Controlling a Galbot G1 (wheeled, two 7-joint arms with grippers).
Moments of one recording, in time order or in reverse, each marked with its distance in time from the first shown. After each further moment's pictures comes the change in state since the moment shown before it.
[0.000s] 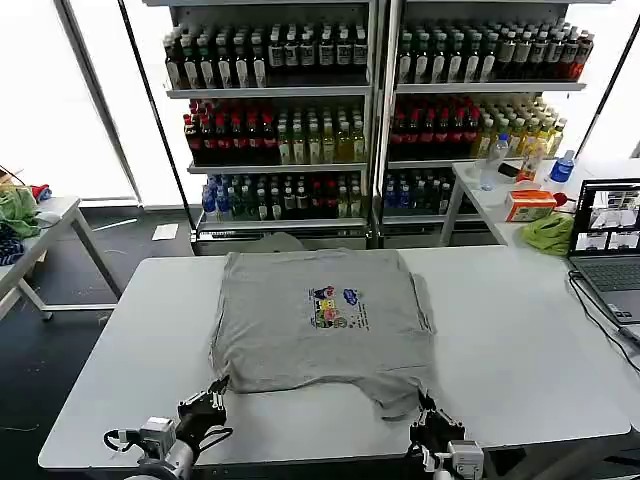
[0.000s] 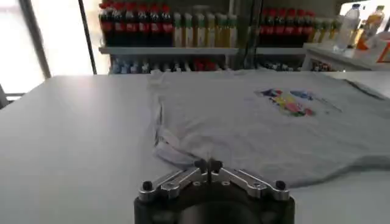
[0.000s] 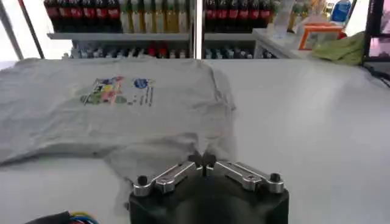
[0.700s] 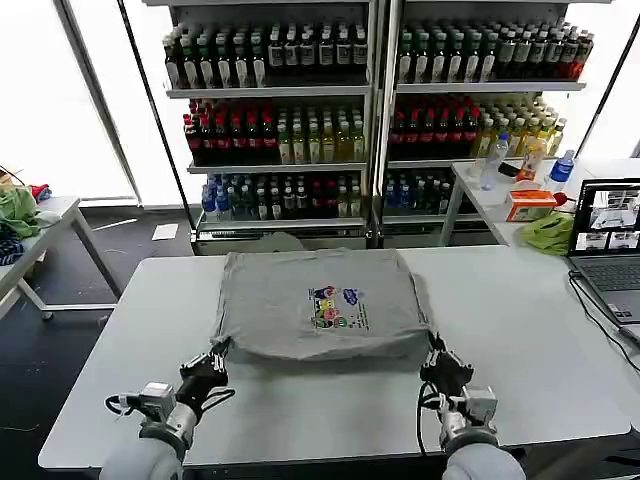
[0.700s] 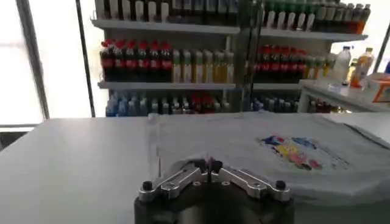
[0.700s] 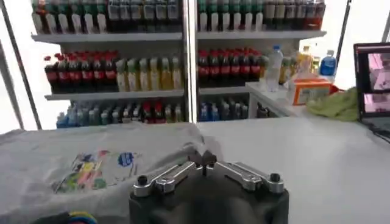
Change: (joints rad) left arm -0.169 0.023 0.027 0.062 -0.044 -0.028 -0.010; right arm 0.272 0.026 0.051 -0.141 -0.011 0.035 -0.113
